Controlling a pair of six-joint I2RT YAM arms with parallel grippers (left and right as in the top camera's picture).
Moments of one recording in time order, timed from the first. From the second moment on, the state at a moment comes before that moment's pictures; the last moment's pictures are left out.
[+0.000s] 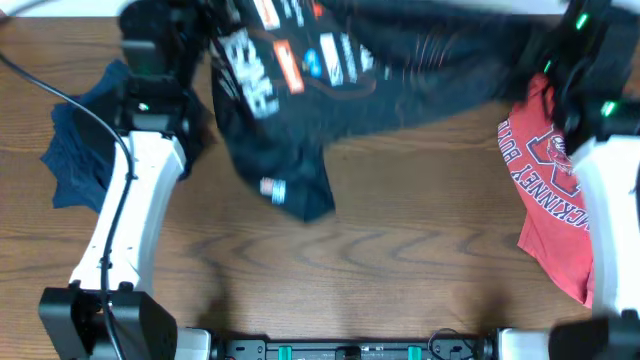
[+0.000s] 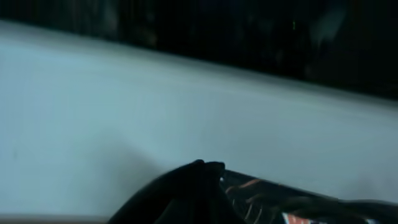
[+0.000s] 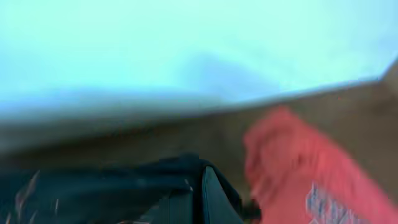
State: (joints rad) left arm -0.05 1.59 1.46 0.15 0.11 -0.28; right arm -0.07 1.57 1.61 -0.47 0.05 0.18
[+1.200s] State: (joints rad) left arm -0.17 1.61 1.14 -0.70 0.24 -0.22; right arm -0.11 1.84 1.56 -0.99 0.02 0.06
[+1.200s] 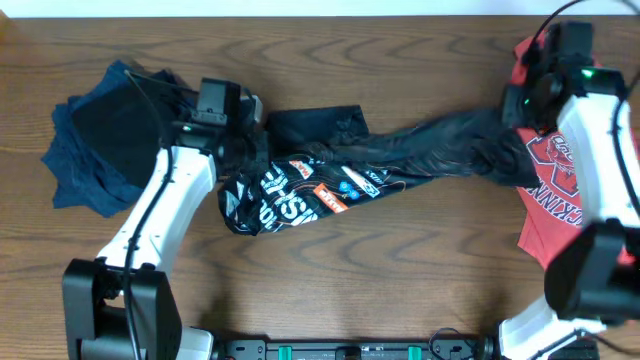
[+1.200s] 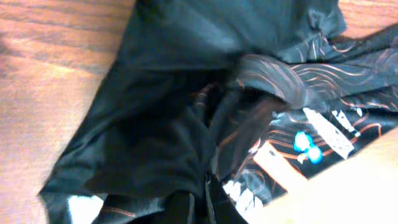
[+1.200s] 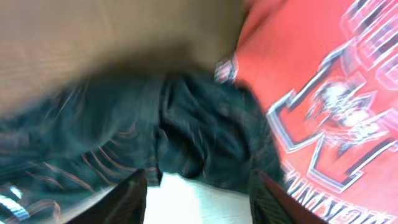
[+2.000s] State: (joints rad) left arm -0.17 1.61 1.11 -0.70 0.22 -0.22; right arm 0.01 1.88 1.28 -0.94 -0.09 0.06
